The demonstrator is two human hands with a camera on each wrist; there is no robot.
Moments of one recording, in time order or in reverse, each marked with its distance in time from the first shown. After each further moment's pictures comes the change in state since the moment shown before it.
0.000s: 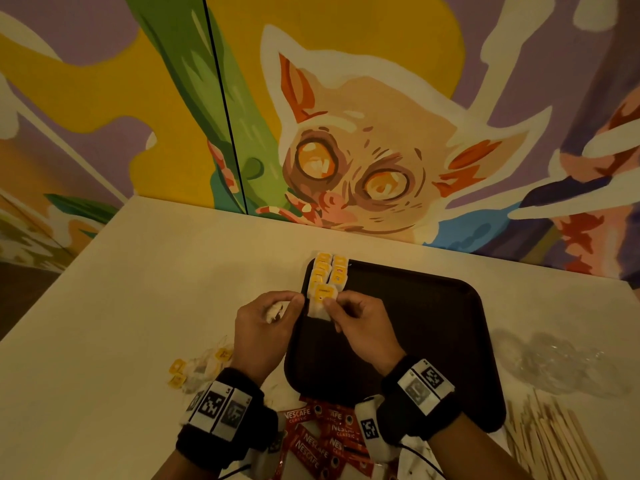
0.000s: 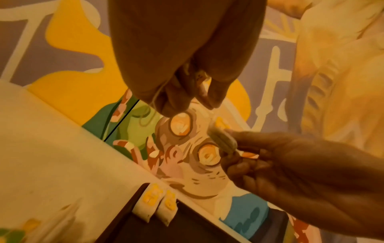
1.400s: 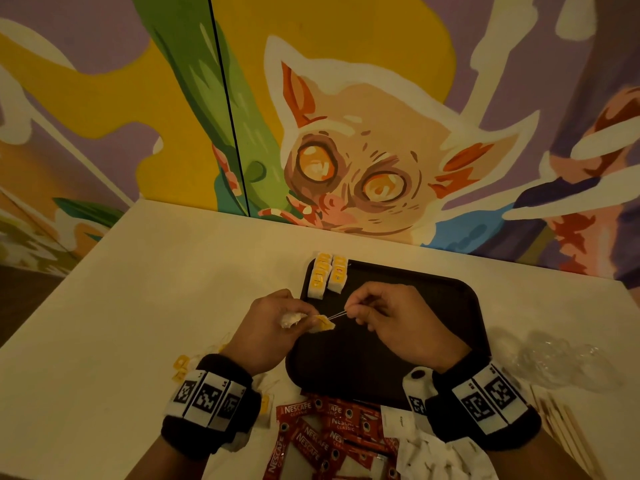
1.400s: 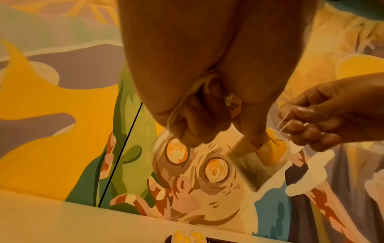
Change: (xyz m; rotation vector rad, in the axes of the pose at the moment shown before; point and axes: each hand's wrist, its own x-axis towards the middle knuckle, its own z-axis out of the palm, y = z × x) left_hand 0.000 0.014 -0.021 0.399 -0.440 0.270; right_hand -0.036 -0.060 -0.055 -0.334 -0.241 -0.148
